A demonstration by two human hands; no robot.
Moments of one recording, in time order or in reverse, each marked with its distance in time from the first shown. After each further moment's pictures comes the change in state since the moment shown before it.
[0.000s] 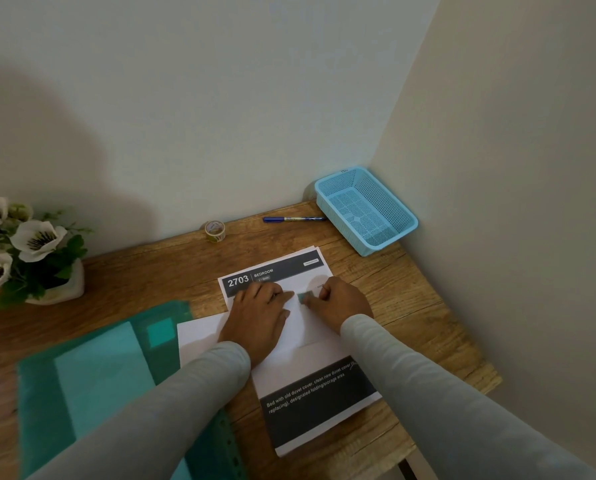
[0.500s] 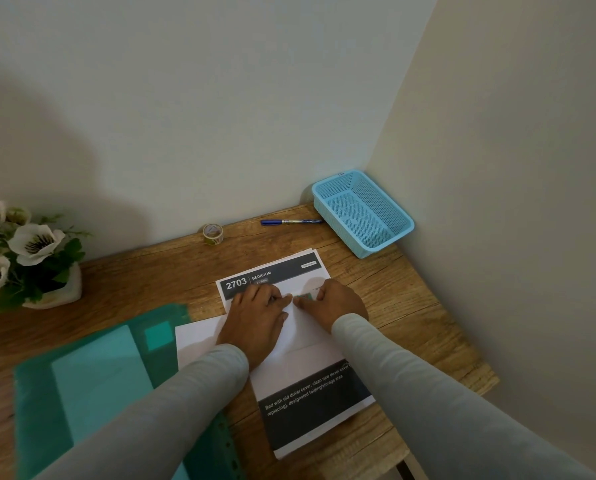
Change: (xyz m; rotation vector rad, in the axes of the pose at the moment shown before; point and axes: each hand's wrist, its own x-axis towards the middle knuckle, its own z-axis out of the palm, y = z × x) left_hand 0.000 -0.002 0.004 0.021 0.045 0.024; right_hand 0.002 -0.009 0.004 -0.067 0.016 0.064
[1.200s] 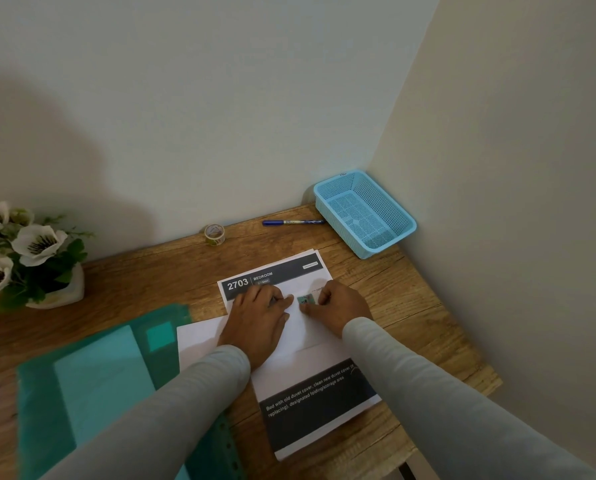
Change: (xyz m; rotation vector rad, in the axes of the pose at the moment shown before) left_hand -0.001 0.001 -0.002 0.022 0.032 0.018; right_hand -0.002 0.013 -0.005 0.071 -0.018 -0.075
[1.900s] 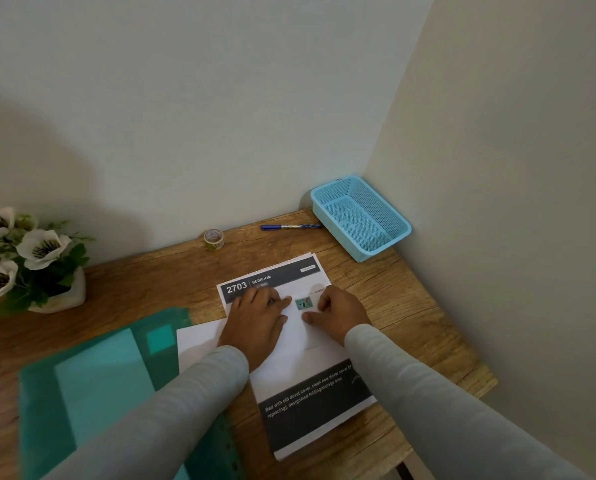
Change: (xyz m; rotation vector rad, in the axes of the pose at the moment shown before) left_hand 0.001 0.001 -0.008 -0.032 -0.067 -0.009; right_hand -0.011 0.006 -0.002 0.058 -0.014 -0.047
